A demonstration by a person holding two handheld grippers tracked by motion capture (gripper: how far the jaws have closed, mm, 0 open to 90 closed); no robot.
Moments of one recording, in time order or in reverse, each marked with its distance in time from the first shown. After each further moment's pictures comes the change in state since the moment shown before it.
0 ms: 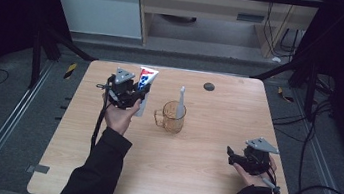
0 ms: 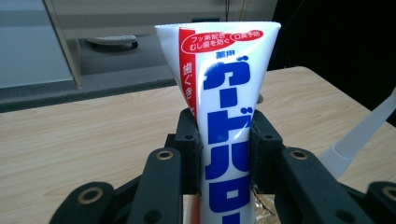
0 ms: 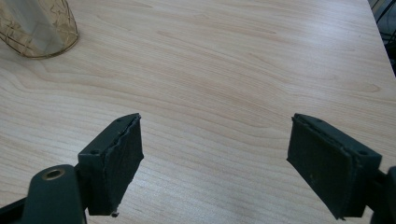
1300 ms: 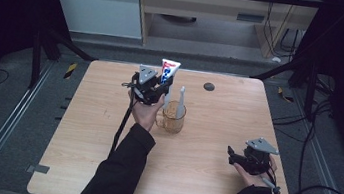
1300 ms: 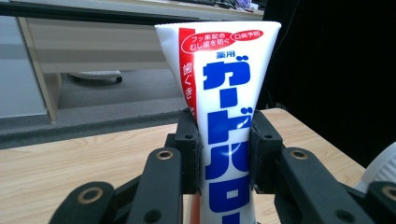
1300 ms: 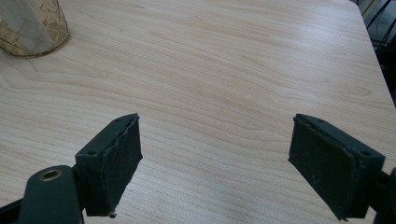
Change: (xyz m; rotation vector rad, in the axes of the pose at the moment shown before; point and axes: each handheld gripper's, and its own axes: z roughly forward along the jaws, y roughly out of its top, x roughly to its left) left arm -0.042 0.003 0.049 -0.162 -0.045 -0.017; right arm -0.002 -0.002 0.003 -0.015 -0.025 -0.018
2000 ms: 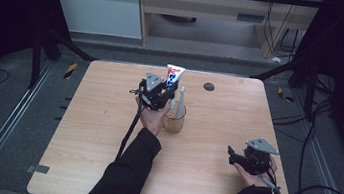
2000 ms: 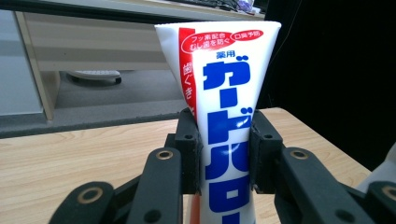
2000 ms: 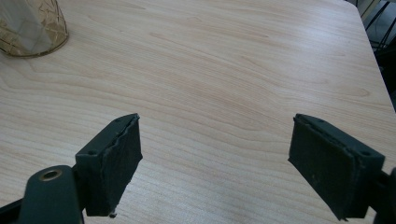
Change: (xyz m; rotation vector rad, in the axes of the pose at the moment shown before) left arm -0.010 -0.023 0.016 -0.027 0.006 -0.015; right arm -0.001 -0.001 0.001 -0.004 0.000 -0.003
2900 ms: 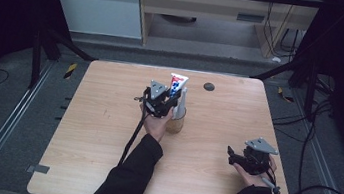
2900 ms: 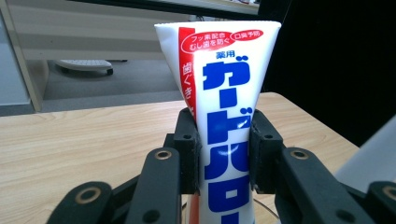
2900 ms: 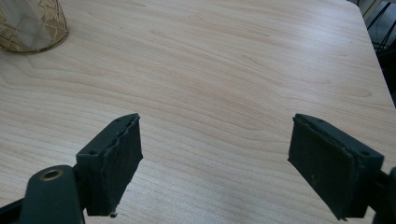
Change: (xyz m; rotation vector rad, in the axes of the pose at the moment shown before) left arm -0.006 -0.031 0.010 0.035 -0.027 0.001; right arm 0.001 -0.001 0.001 0.005 0.002 -0.008
